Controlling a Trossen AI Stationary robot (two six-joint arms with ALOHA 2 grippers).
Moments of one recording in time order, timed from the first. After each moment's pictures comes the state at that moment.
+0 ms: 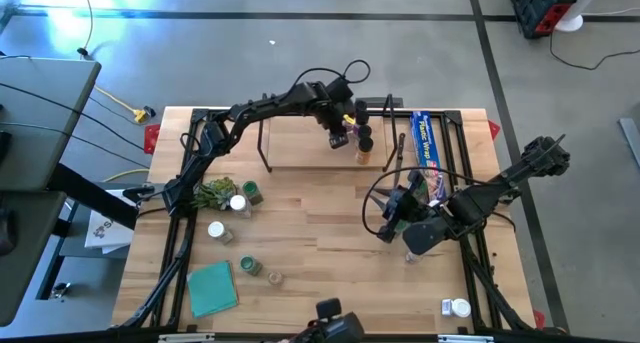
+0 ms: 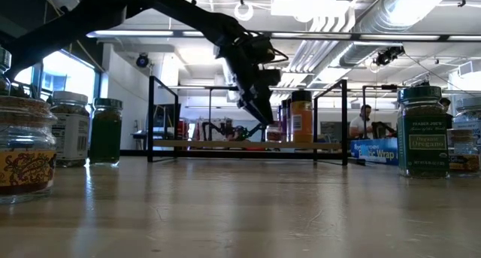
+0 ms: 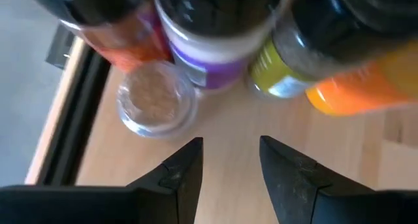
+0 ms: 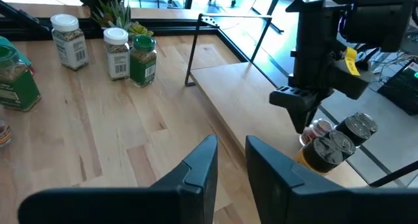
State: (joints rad) left arm 0.50 2.33 2.14 -0.86 0.13 0.22; right arm 0.54 1.32 1.14 -0.68 0.99 0.50
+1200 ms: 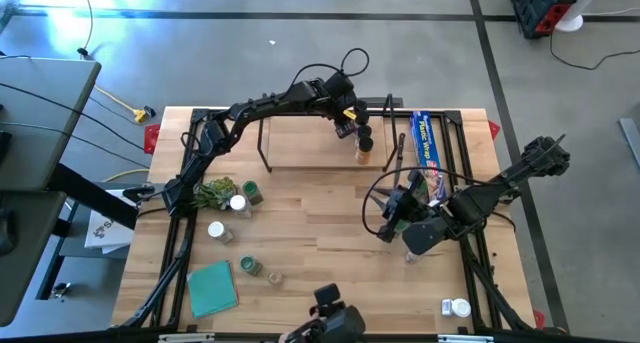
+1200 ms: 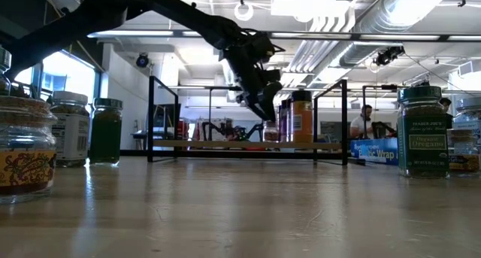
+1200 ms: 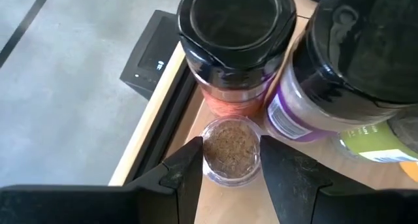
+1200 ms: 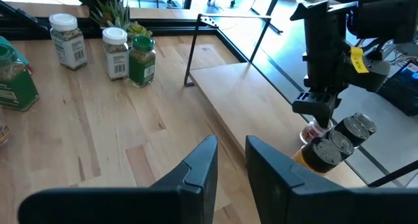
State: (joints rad) left arm 0.52 2.34 2.14 -0.71 -0.04 0.17; right arm 0.54 1.32 1.14 -0.68 0.99 0.49
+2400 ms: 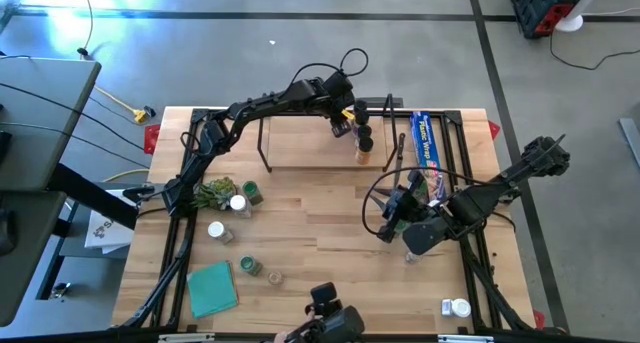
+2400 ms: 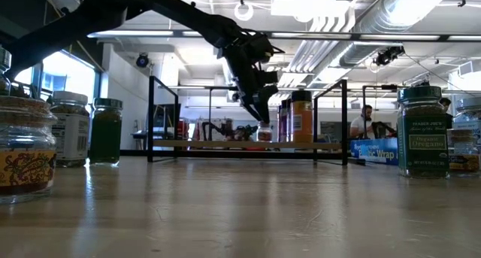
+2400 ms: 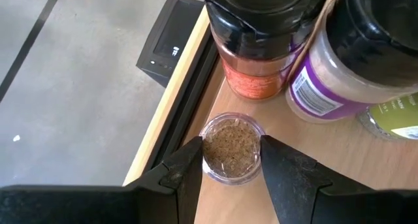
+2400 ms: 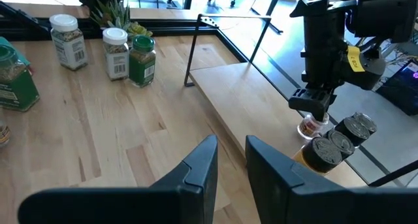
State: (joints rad) left arm 0.52 2.34 2.15 -0.77 -0.11 0.21; right arm 0.54 1.32 1.14 -0.68 0.99 0.50
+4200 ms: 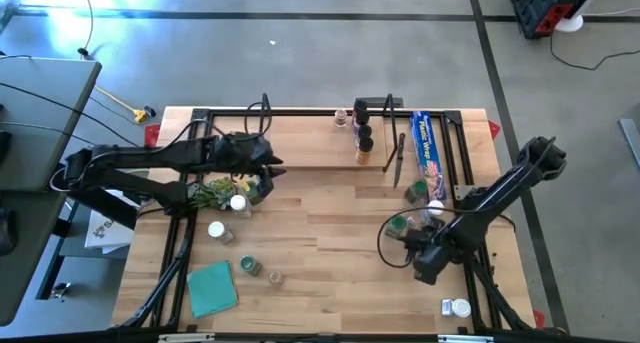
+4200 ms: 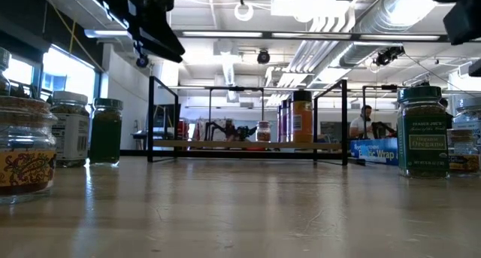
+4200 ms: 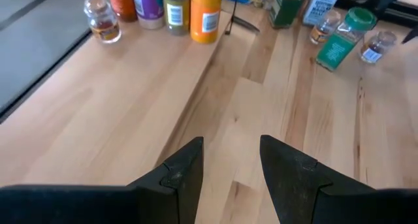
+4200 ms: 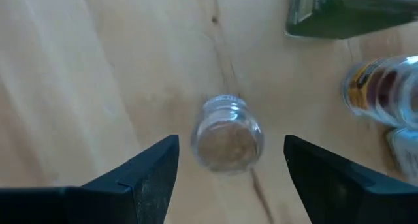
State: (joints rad) left arm 0.16 1.07 0.82 -0.39 -0.11 -0.18; right arm 0.73 1.38 0.82 -0.85 0.10 1.01
